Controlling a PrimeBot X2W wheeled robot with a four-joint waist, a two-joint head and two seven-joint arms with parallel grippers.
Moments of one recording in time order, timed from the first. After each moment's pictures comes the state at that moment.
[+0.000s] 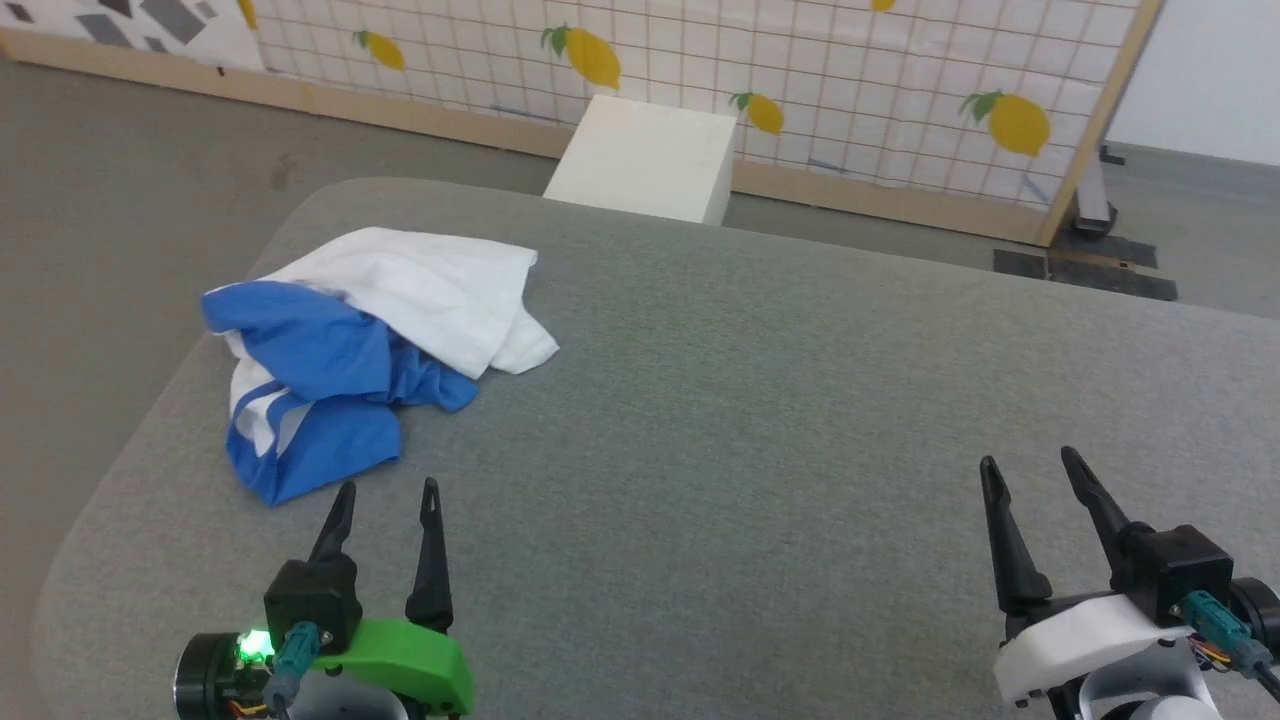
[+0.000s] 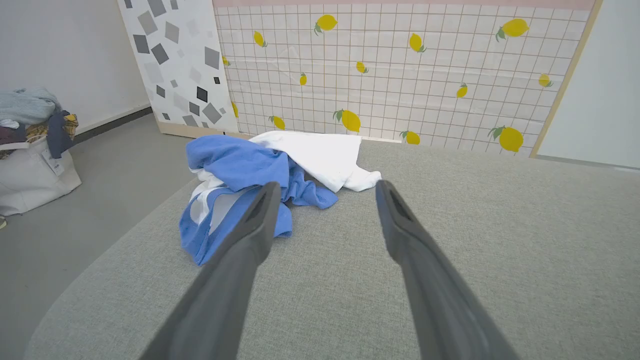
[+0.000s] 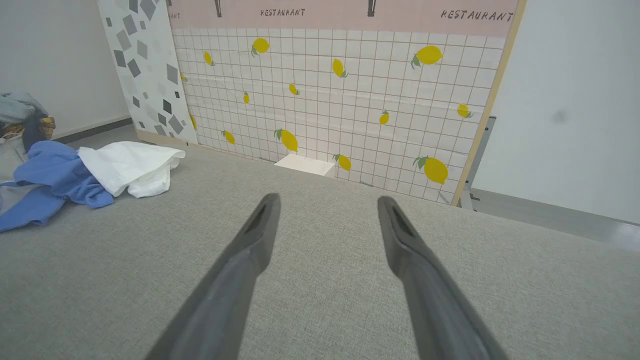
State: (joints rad) left arm 0.06 0.06 -0.06 0.00 -0.05 0.05 -0.12; right arm 0.04 -0.05 -0.05 0.04 0.04 0.13 -0.12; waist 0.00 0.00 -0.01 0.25
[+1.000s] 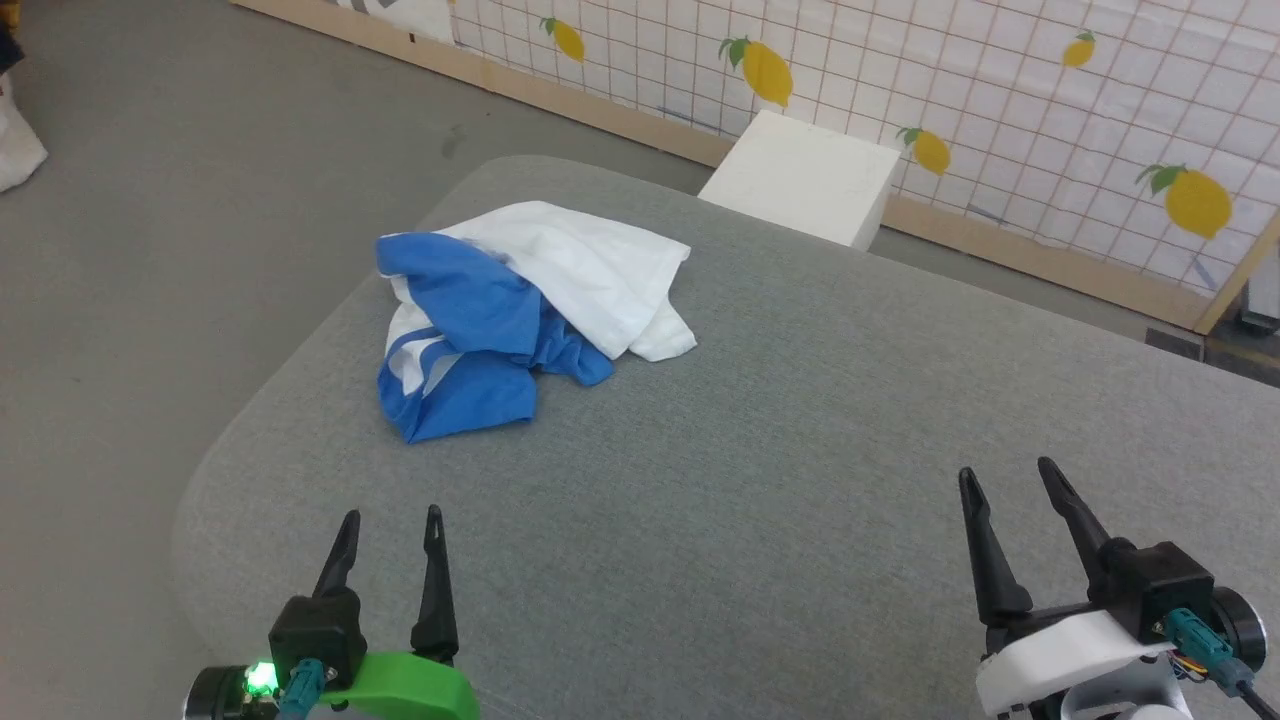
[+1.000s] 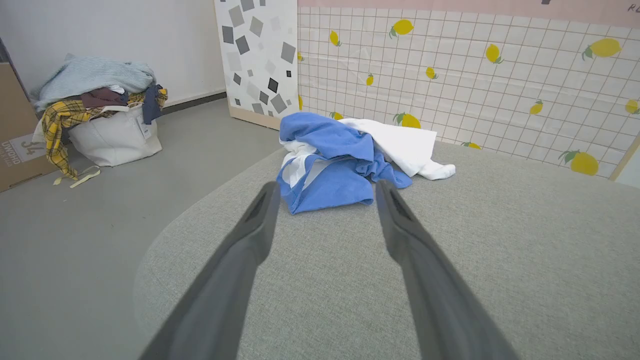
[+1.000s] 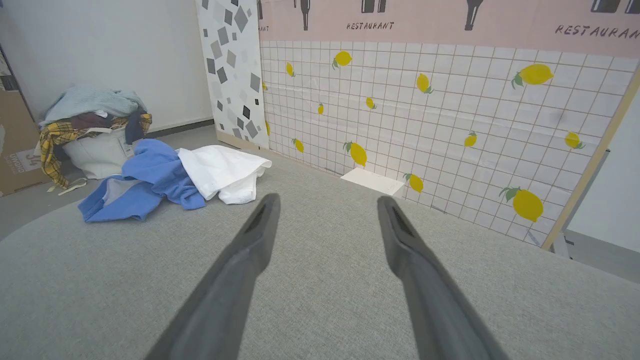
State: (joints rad) left arm 0.09 0.06 -0.08 0.03 -0.08 0.07 -0.18; right arm 0.04 -0.05 -0.02 0.08 0.06 0.13 -0.18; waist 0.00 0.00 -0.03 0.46
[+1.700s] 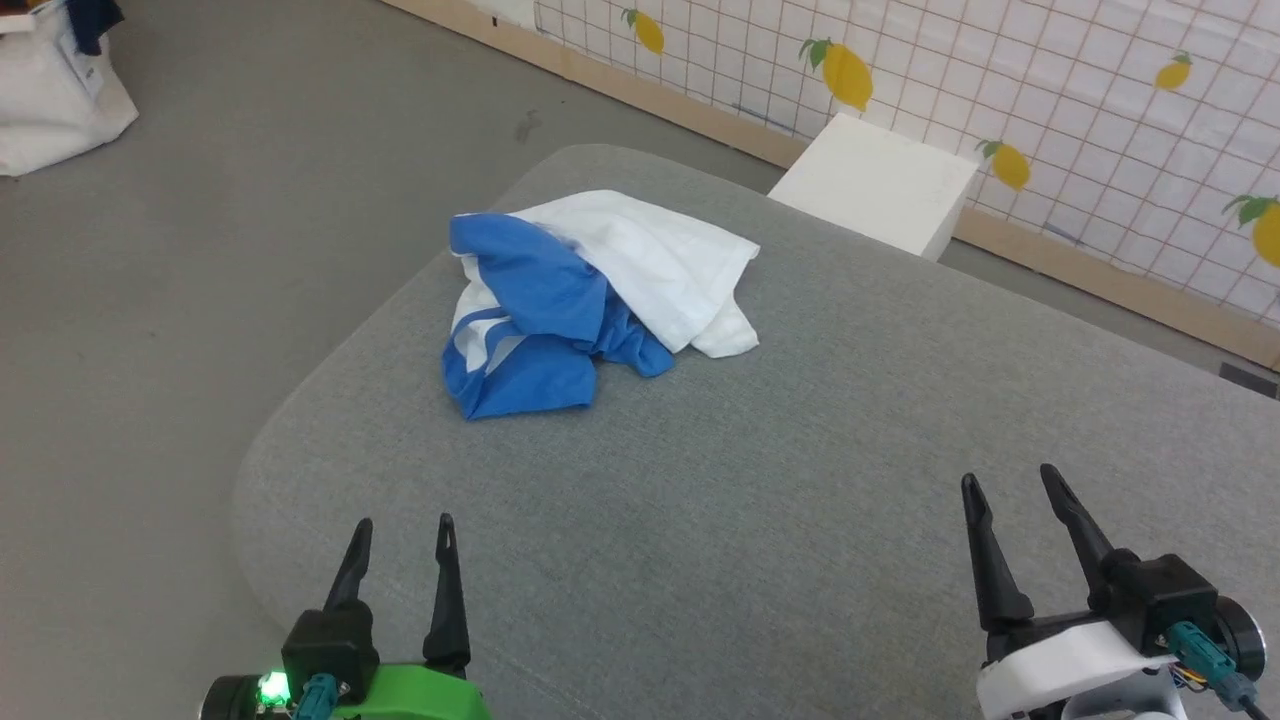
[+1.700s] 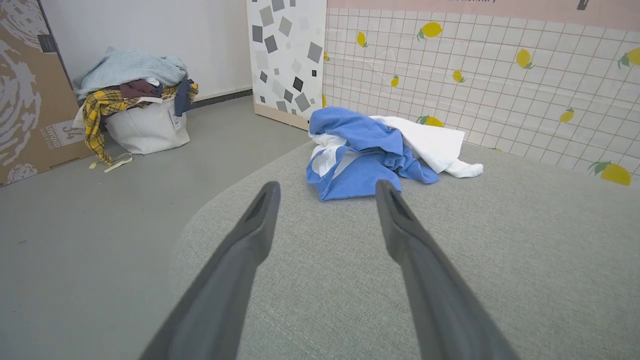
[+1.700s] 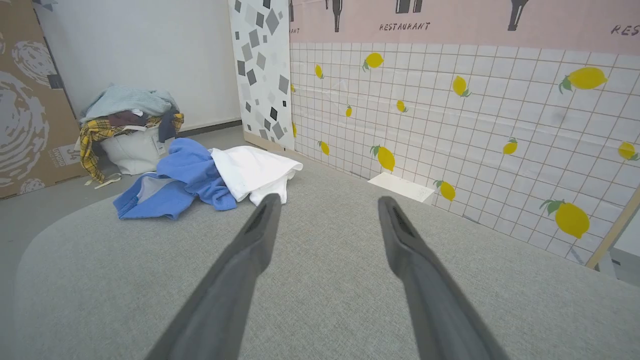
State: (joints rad) left arm 0.11 0.06 -0.10 0.04 -0.09 0.09 -0.22; right arm 0.05 -0.05 -0.02 0.10 0.06 0.13 -0.23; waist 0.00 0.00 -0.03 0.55
